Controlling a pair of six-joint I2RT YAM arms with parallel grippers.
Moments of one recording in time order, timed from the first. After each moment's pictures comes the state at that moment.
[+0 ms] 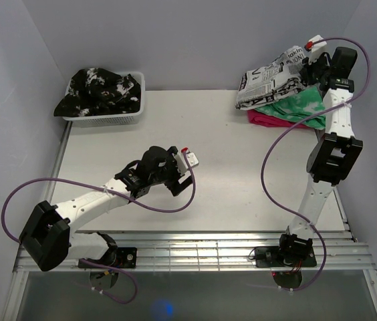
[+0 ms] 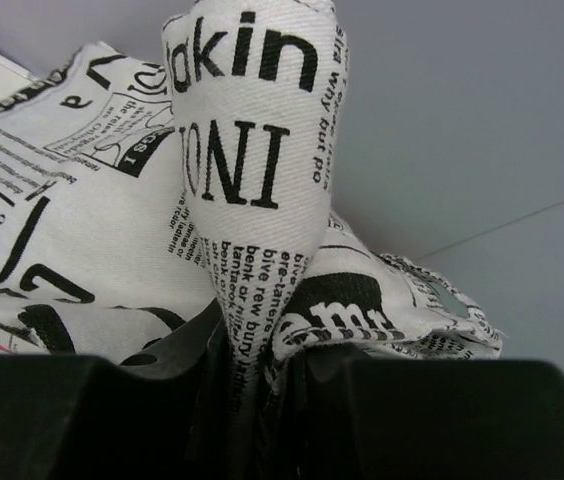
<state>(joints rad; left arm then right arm) -0.75 1.26 0.77 -0.09 0.17 0.37 -0.25 2.21 2.24 -0.37 -0.53 -0.57</state>
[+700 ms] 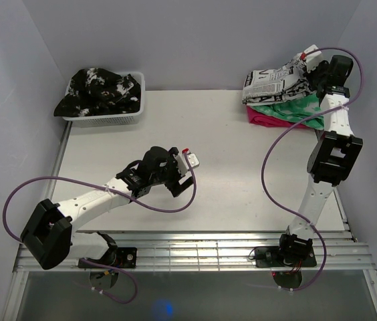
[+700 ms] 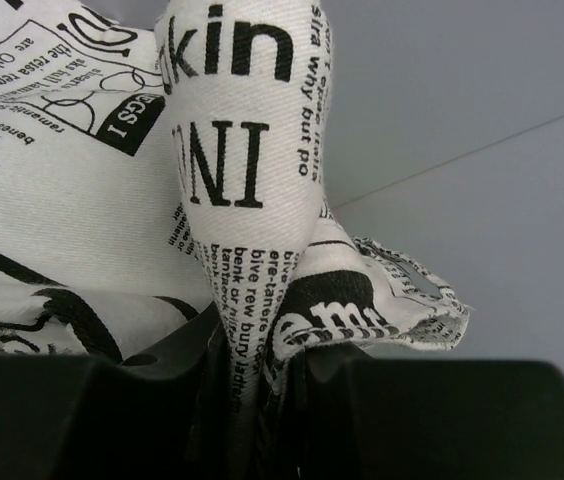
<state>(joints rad) -0.75 1.27 0.77 -0.09 0.18 0.37 -0.25 2.20 2.09 -0.20 -0.33 -0.76</state>
